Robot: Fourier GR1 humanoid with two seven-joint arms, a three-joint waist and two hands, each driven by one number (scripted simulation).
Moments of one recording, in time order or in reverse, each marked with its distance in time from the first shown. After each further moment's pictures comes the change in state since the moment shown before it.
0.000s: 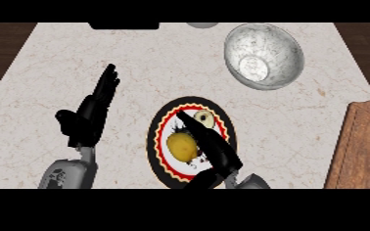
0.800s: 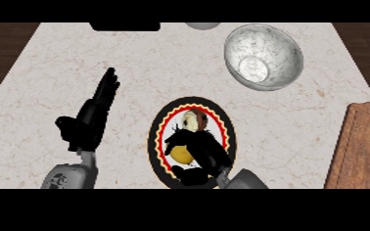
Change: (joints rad) left arm 0.031 -0.018 0.004 -0.009 -0.017 -0.010 -0.026; right arm -0.093 -0.014 0.099 0.172 0.123 -0.033 -0.138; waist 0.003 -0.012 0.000
